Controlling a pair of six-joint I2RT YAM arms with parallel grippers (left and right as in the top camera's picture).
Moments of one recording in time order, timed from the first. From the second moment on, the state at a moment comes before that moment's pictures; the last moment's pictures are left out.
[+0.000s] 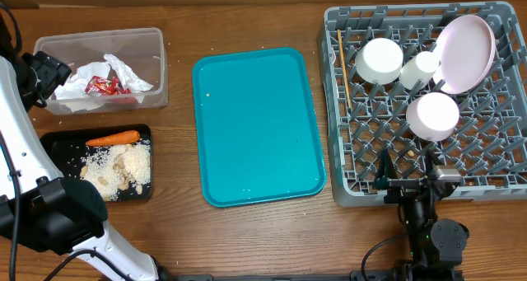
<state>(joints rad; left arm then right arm) 0.46 1.97 2.21 -1.58 -0.12 -0.60 -0.05 0.01 0.02 -0.03 -0.09 0.19</state>
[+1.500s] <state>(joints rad) 0.09 1.13 0.87 -0.41 0.04 -0.09 -0.05 0.01 0.02 -0.03 -0.08 0.19</state>
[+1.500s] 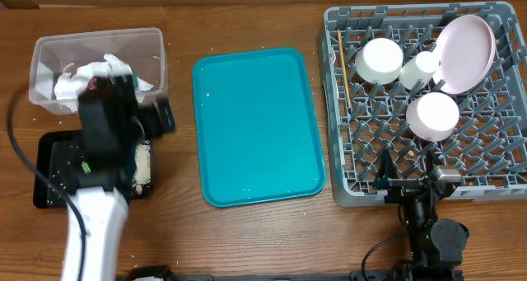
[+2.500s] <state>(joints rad) -0.01 0.02 0.01 -0.07 0.04 -0.07 -0.05 0.01 0.02 -0.03 -0.08 0.19</state>
